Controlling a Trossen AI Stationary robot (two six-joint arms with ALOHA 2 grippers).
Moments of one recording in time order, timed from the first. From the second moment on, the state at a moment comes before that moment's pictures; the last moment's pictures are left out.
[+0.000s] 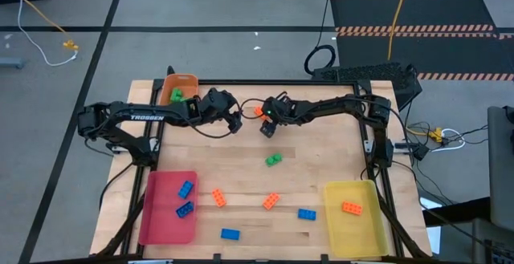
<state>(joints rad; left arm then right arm) 0.31 1.42 0.83 -0.06 -0.29 -0.13 -0.33 1.97 1.17 -0.18 0.24 0.19</state>
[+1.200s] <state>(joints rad) 0.31 1.42 0.83 0.01 -0.26 -0.13 -0.34 1.99 1.00 0.24 0.21 0.27</state>
